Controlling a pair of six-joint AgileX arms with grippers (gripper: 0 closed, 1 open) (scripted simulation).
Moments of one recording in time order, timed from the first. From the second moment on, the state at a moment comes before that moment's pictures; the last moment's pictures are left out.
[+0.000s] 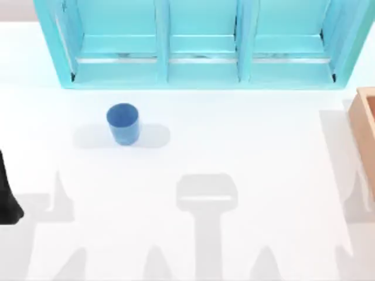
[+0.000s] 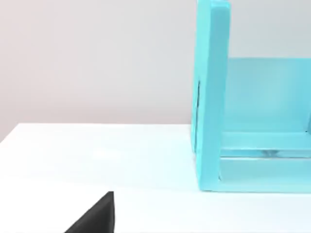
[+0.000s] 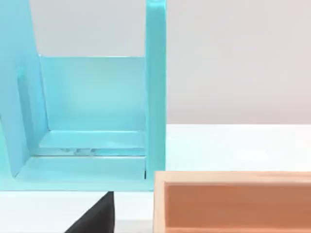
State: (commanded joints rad) left arm 0.00 0.00 0.00 0.00 0.00 0.00; right arm 0.00 0.00 0.00 0.00 0.00 0.00
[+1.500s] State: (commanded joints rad) left arm 0.00 0.00 0.00 0.00 0.00 0.00; right arm 0.69 1.81 2.05 -0.92 0.36 0.55
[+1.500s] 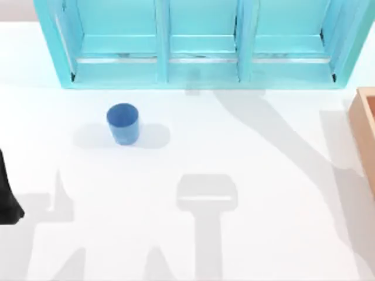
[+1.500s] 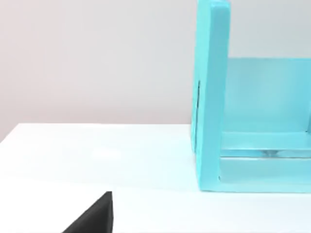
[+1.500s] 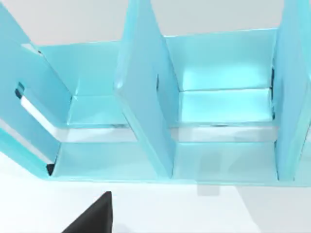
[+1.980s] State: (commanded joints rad) left arm 0.00 0.00 0.00 0.00 0.00 0.00; right arm 0.85 2.47 2.62 -1.27 0.40 0.76
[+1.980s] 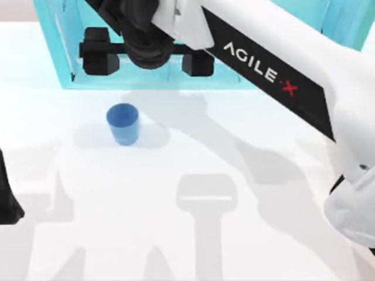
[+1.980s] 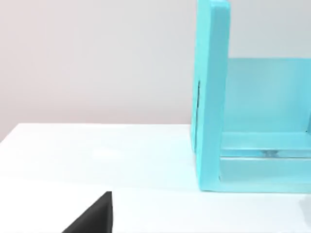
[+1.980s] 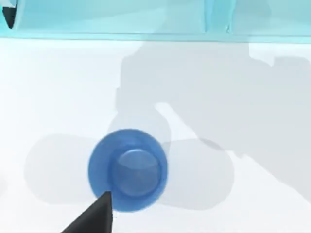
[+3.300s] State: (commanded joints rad) left arm 0.00 0.00 0.00 0.00 0.00 0.00; right arm 0.84 2.92 2.90 -1.21 0.39 0.80
